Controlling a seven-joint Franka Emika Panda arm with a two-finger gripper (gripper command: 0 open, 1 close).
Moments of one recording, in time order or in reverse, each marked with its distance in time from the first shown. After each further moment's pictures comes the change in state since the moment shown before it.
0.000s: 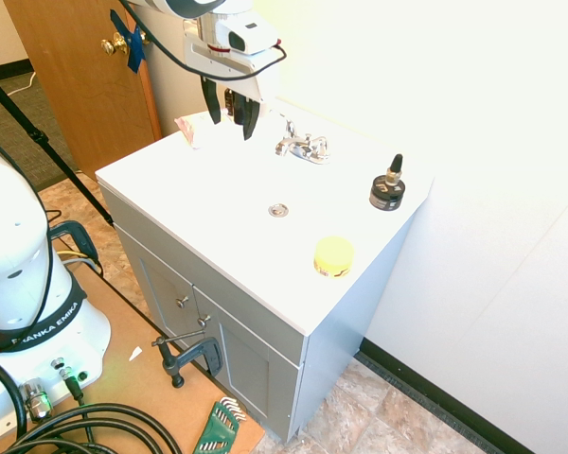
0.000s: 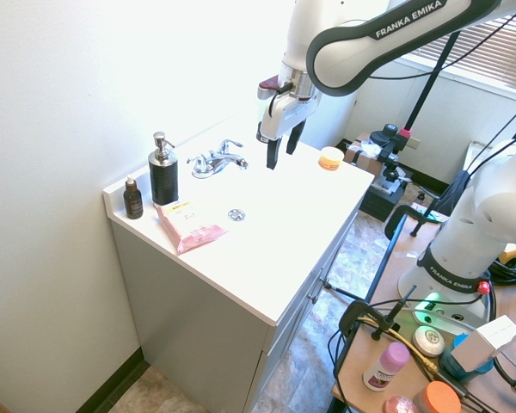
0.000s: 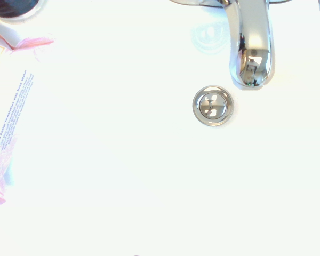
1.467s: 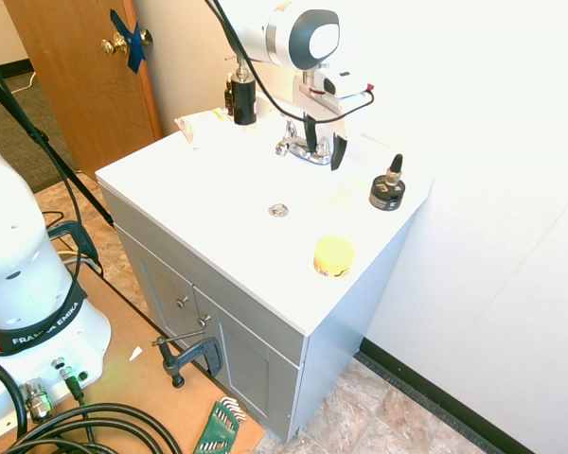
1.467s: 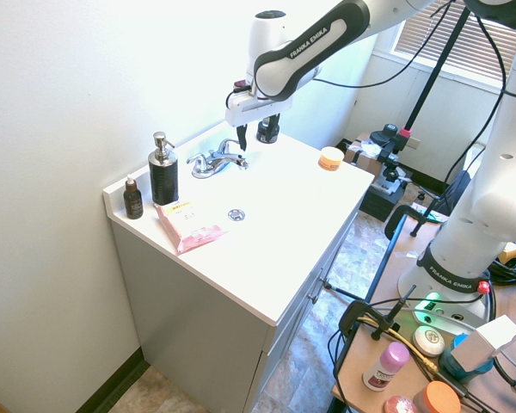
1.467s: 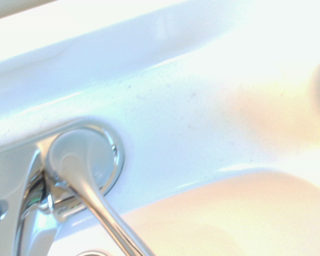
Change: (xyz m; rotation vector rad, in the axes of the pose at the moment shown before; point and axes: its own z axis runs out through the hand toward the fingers) arm 0.185 -0.024 0.083 -0.061 0.112 0.362
